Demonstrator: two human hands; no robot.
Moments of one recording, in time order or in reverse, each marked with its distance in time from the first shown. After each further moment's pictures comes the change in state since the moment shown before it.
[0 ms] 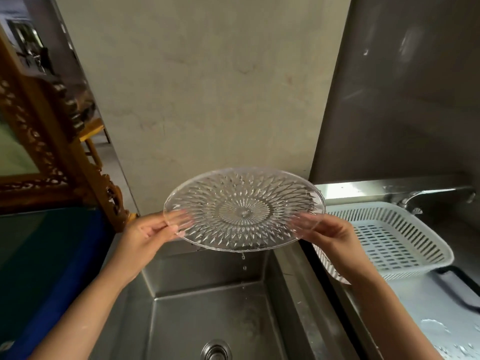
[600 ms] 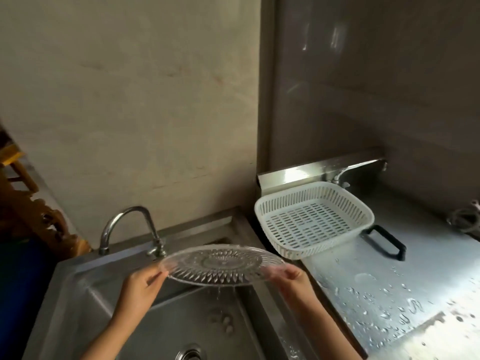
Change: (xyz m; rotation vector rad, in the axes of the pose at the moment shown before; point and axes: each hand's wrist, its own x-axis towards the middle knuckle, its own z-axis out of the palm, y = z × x) left_hand -0.030 -0.086 0.069 0.474 -0.045 -0.030; right_hand -0.107 0.072 -0.031 -0.012 0.439 0.383
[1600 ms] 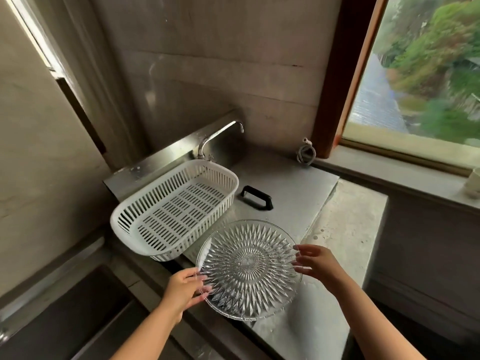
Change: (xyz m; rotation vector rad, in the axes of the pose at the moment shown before) left_hand 0.000 0.129 0.306 -0.384 -0.728 -0.685; right_hand -0.095 -0.030 -0.290 0.019 0.592 0.199
